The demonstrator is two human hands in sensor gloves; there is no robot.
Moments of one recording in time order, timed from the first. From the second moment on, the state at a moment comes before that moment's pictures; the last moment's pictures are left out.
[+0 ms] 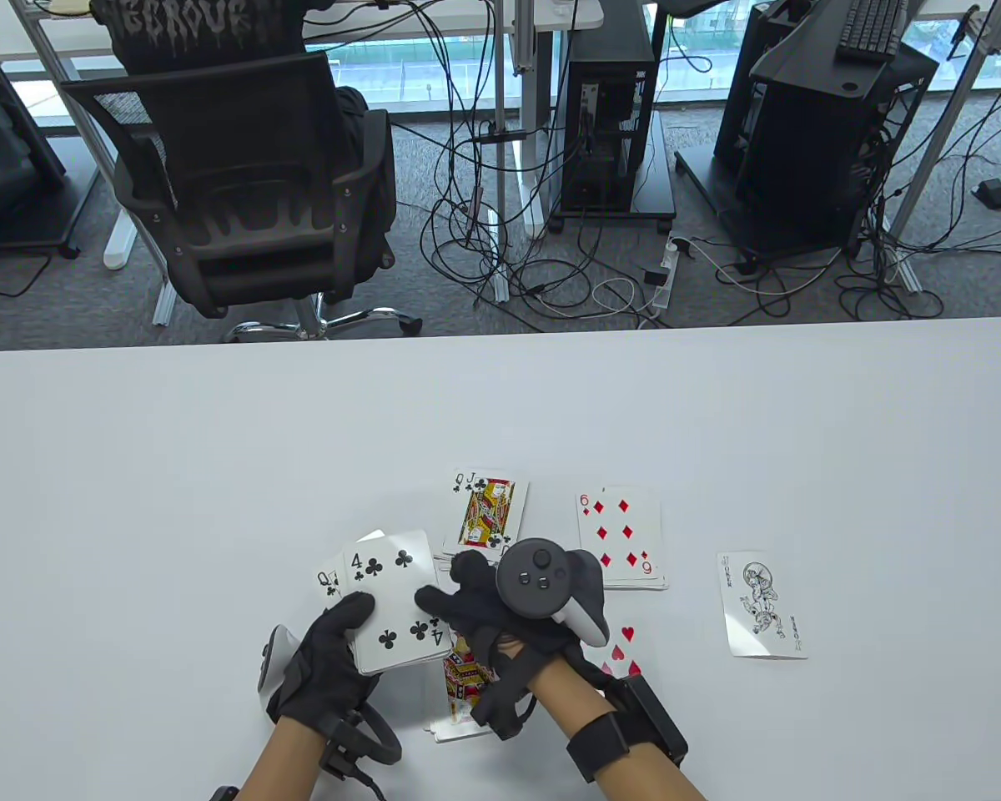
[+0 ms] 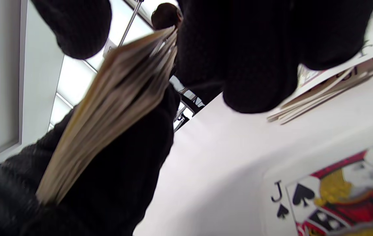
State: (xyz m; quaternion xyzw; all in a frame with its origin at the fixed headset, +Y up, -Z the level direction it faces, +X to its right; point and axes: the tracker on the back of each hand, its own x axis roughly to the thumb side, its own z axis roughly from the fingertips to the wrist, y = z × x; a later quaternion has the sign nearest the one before) left_hand -0.212 -0.800 -0.256 -0.20 -0.03 0.91 0.36; right_hand -0.011 -0.717 -0.294 0.24 0.07 0.88 0.41
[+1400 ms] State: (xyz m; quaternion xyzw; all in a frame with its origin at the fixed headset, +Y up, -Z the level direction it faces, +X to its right) left_hand -0.210 -0.801 -0.260 -0.20 -0.04 0.91 0.35; right_hand 0.052 -0.732 -0.403 -0.02 -0.01 0.88 0.47
